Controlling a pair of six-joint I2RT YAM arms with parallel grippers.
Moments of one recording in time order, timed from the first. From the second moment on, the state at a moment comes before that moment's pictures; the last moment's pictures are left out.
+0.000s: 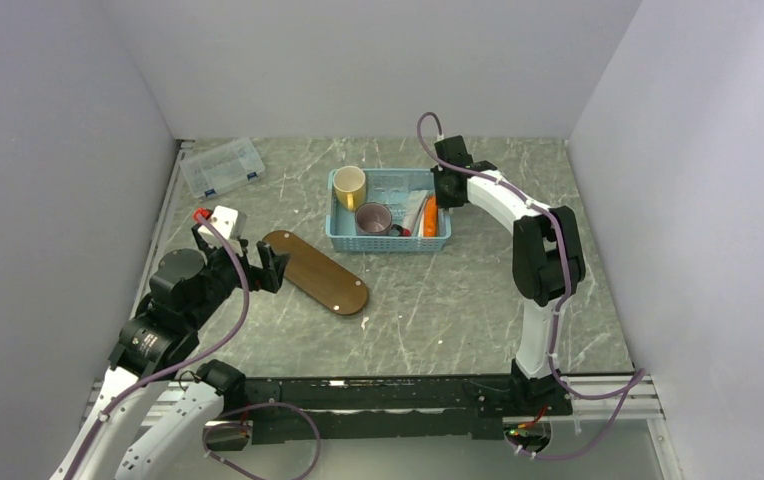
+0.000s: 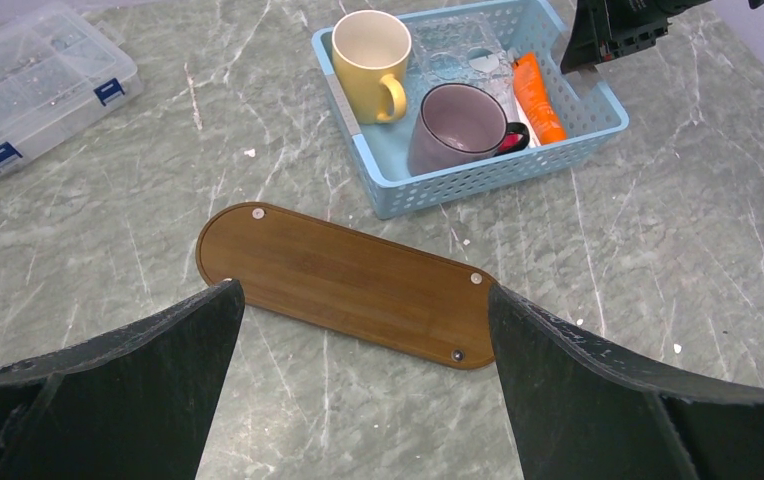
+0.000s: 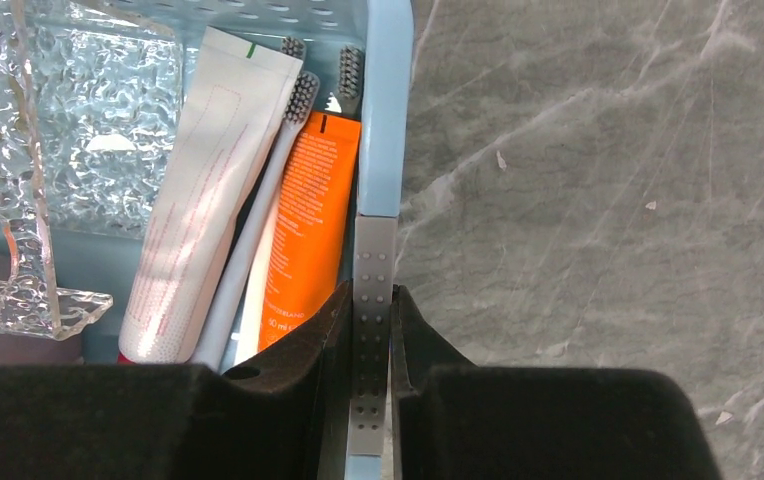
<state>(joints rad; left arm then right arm) -0.45 0.52 0.85 -0.57 -0.05 -0.15 0.34 1.98 1.54 -0.51 0.17 0.21</state>
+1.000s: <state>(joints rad) -0.45 0.53 0.85 -0.57 -0.05 -0.15 0.40 1.83 1.55 -0.53 0.30 0.20</state>
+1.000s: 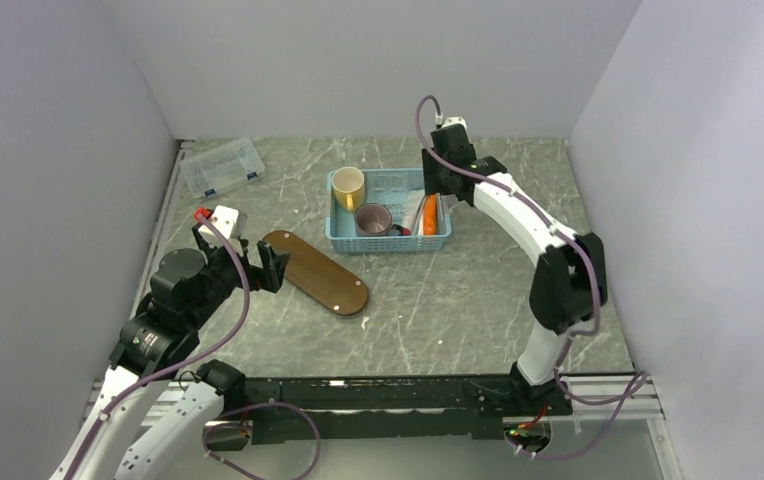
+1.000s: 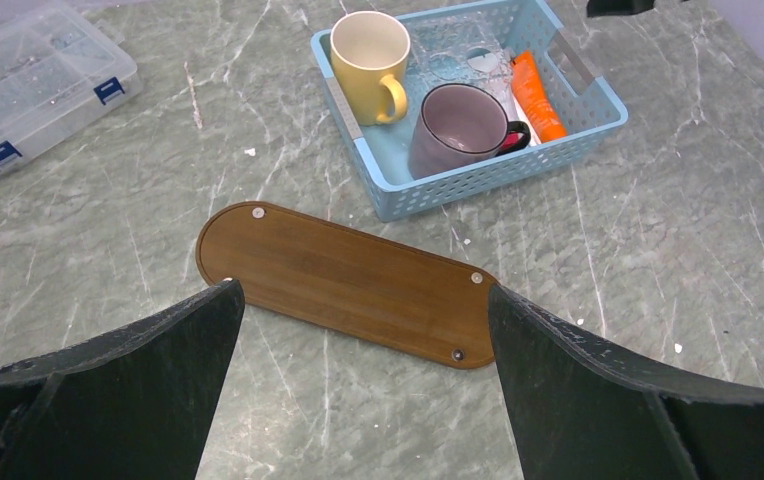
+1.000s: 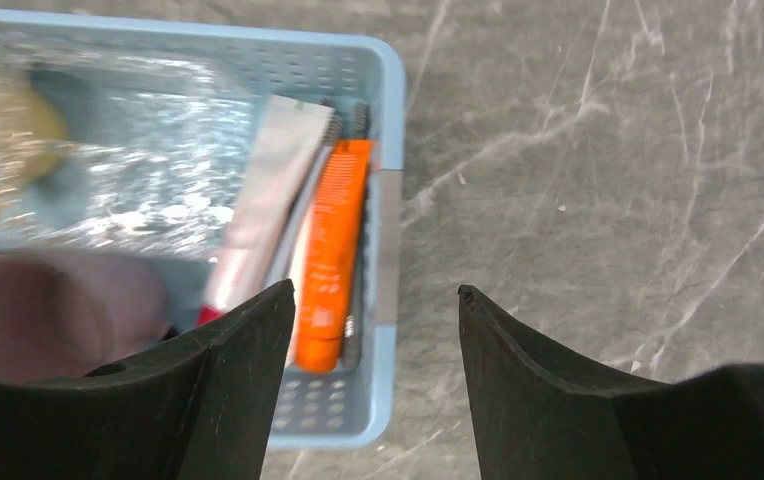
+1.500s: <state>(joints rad) -0.45 0.64 0.85 -0.62 -0.14 -0.18 0.75 1.39 1.22 -0.55 0.34 0.46</state>
